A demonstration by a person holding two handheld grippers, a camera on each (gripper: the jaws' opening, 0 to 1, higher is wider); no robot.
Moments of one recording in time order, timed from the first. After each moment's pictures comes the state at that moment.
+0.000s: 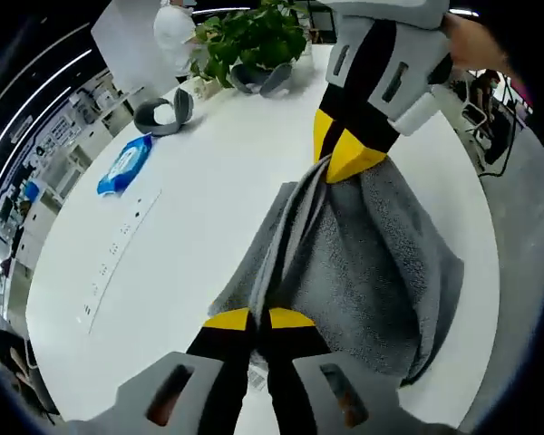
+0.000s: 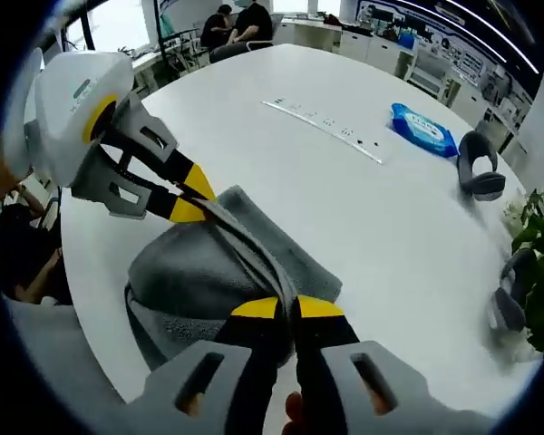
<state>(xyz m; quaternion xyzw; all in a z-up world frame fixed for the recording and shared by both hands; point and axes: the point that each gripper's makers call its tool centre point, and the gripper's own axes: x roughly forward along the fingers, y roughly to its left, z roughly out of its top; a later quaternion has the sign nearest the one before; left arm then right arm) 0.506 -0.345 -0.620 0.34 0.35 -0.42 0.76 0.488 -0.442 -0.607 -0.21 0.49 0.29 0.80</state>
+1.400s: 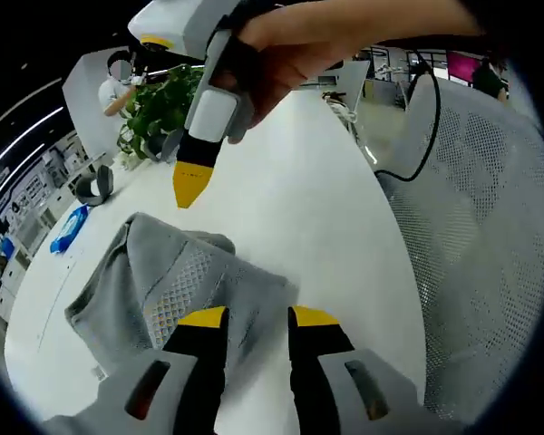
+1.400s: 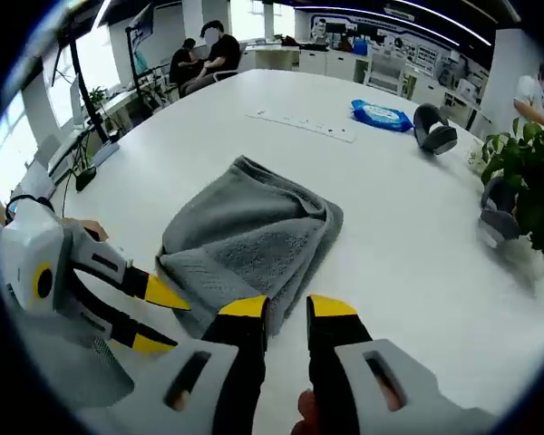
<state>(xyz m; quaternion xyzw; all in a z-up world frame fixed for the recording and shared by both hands) 0.312 -0.405 -0.628 0.32 0.22 -0.57 0.73 0.379 -0.469 -0.583 -0.10 0.43 0.23 0.86</state>
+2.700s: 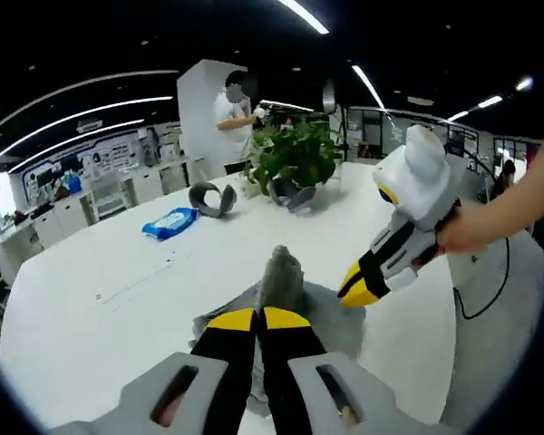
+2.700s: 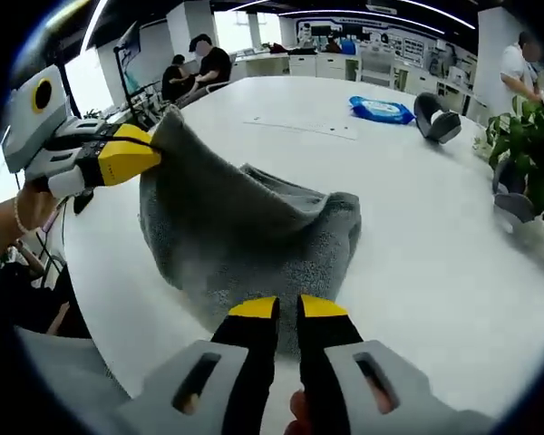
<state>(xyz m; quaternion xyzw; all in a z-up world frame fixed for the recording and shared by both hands) 0.451 -0.325 -0.529 0.10 0.20 -0.38 0.90 0.409 -0.442 -0.608 -0.06 0.43 0.22 0.87</state>
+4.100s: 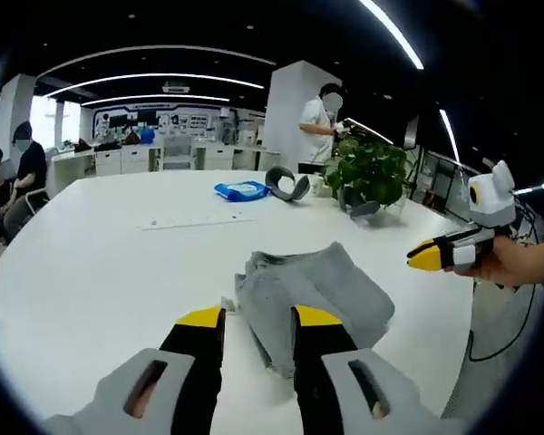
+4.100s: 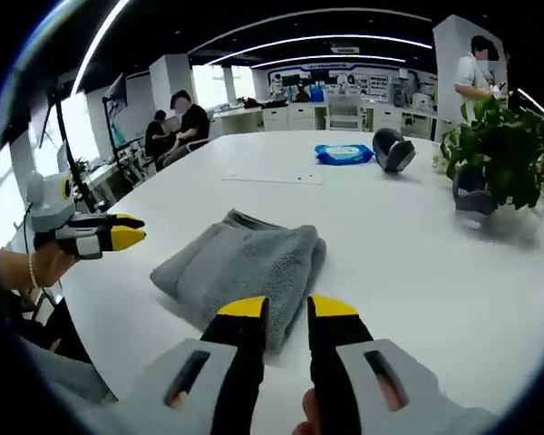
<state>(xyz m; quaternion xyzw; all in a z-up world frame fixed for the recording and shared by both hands) 0.412 -0.247 -0.555 0.00 0.21 -0.24 0.95 0.376 -0.488 -0.555 -0.01 0.30 0.16 0.94</state>
